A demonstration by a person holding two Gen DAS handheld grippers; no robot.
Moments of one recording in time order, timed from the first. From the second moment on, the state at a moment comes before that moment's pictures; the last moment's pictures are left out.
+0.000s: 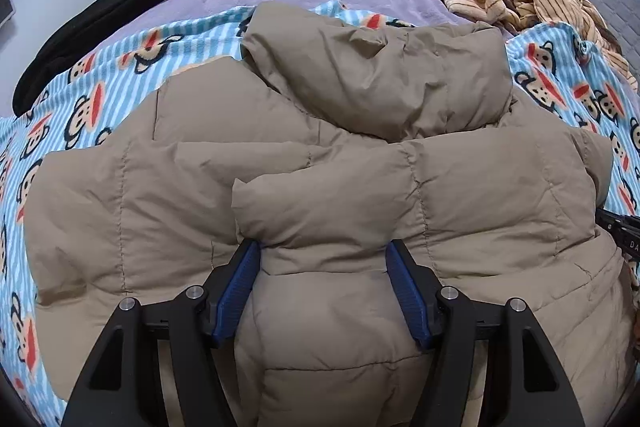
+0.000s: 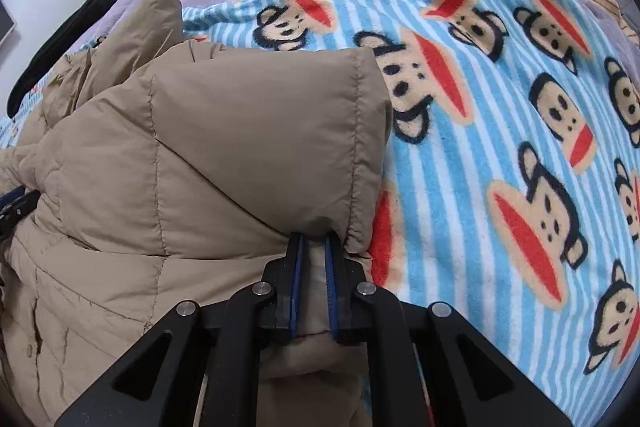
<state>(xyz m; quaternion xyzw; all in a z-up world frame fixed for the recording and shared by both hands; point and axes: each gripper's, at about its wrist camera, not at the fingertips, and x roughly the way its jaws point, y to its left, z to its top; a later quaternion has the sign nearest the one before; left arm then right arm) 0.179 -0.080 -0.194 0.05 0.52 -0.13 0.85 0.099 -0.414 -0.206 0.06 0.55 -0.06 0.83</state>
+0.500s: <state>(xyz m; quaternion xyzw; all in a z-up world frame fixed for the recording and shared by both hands) 0.121 -0.033 -0.157 0.05 0.53 -0.05 0.84 0.040 -0.406 -0.159 0.03 0.55 -0.09 0.83</state>
